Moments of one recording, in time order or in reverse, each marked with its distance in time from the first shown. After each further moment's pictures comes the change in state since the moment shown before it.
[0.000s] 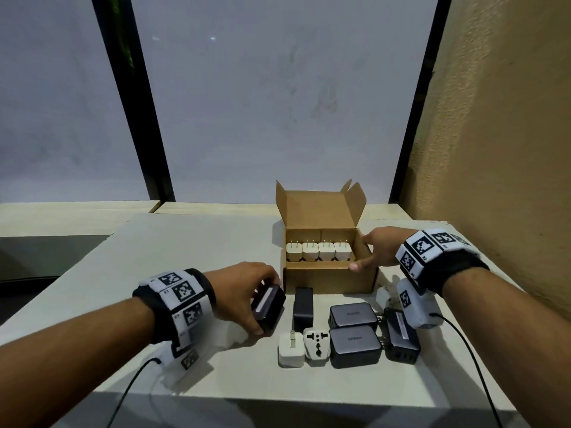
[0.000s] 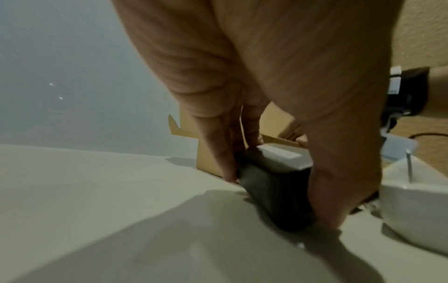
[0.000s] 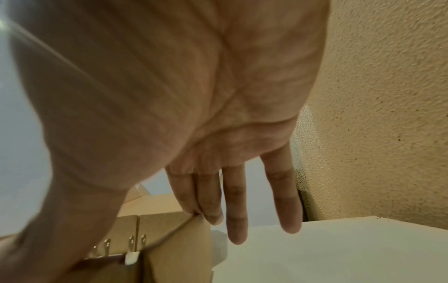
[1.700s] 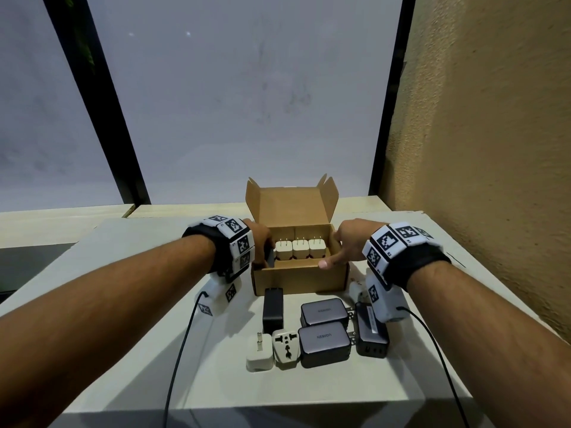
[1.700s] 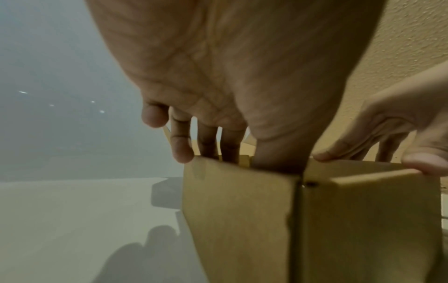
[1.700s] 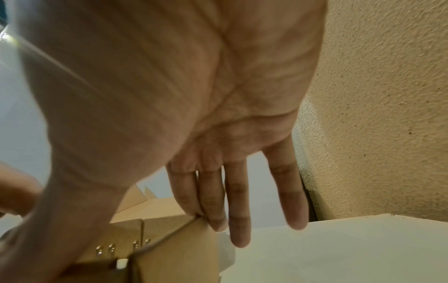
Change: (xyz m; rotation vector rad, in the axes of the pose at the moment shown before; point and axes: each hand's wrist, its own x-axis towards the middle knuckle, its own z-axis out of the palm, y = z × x) left_hand 0.113 0.036 -0.039 0.418 -0.033 -0.290; right_hand 0.012 0.007 0.010 0.082 0.107 -0.061
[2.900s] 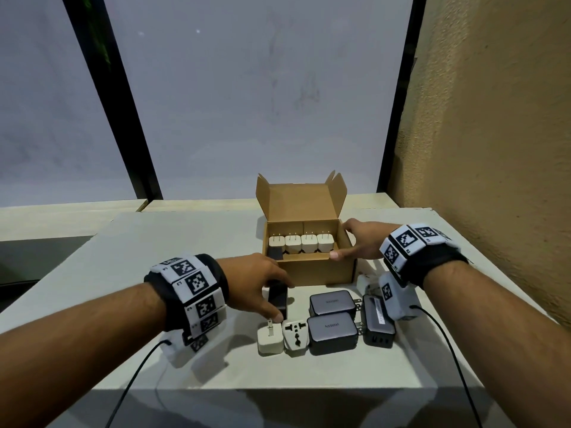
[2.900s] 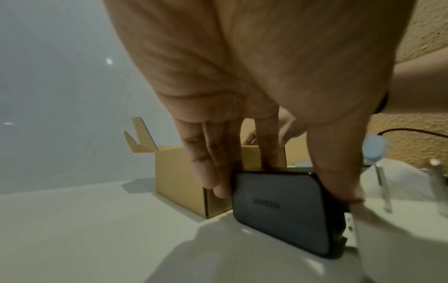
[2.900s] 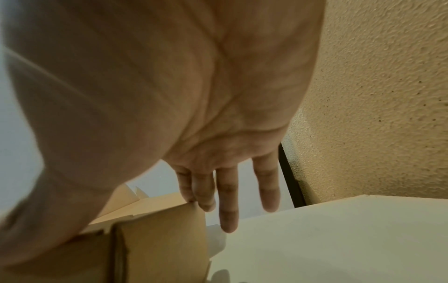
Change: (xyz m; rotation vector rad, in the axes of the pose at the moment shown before) left_hand -0.093 0.000 0.033 -0.200 0.004 0.416; right_hand -0.014 0.005 0.005 0.211 -0.061 0.078
